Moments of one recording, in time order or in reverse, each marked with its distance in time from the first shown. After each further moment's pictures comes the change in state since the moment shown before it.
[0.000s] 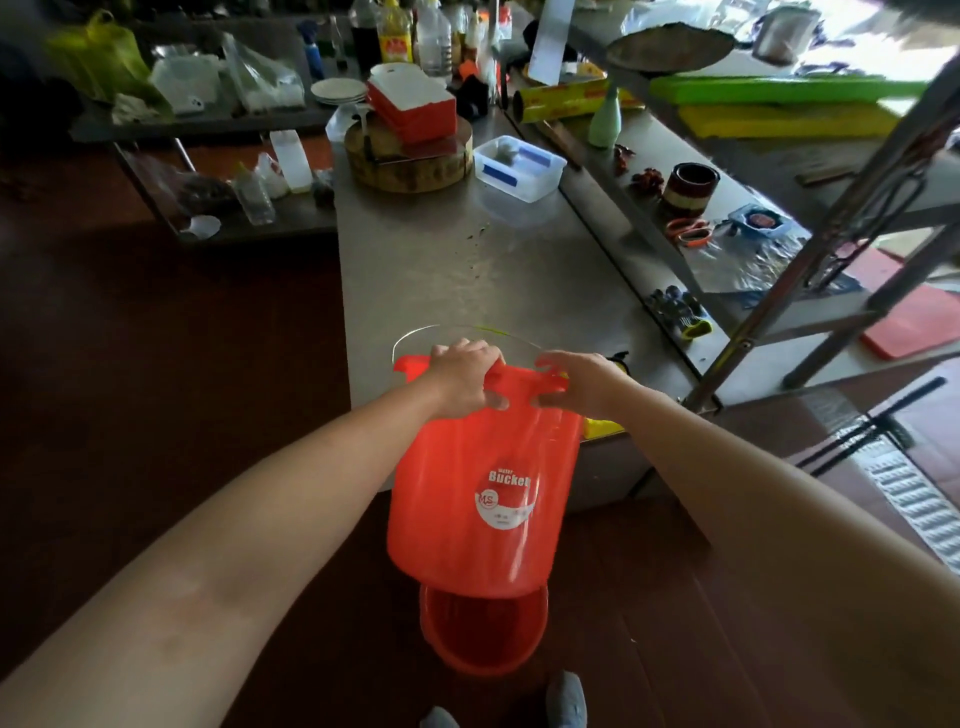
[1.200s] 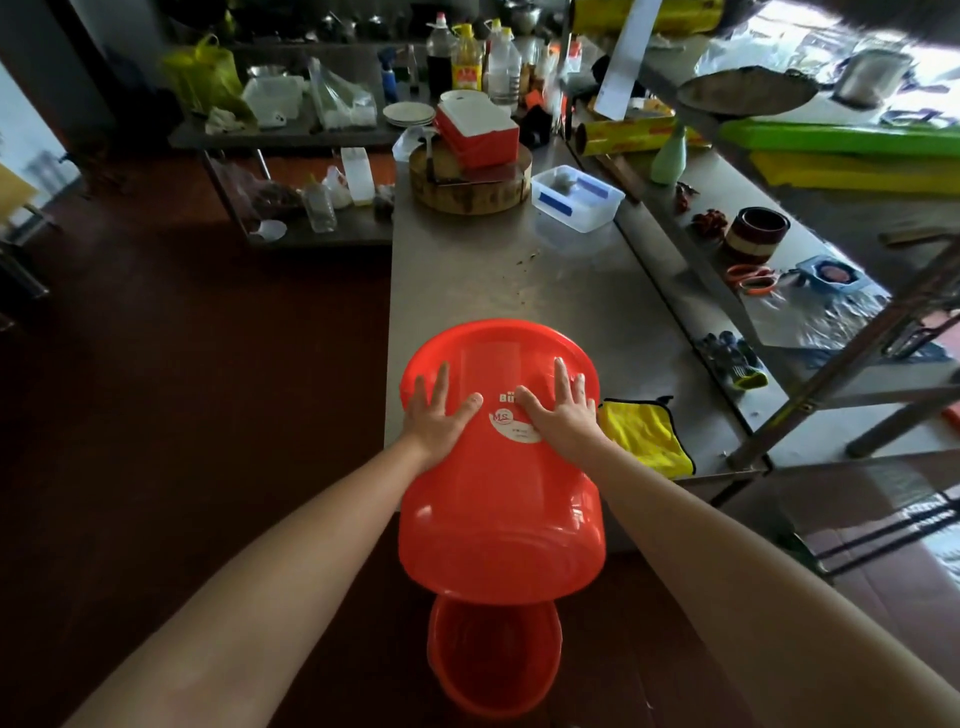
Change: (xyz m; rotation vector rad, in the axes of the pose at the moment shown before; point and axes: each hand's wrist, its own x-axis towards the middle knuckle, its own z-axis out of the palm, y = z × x) left_hand -0.043 -0.056 0.038 -0.714 0.112 -0.562; right_hand 0.039 -0.054 0.056 0.438 -0.014 0.265
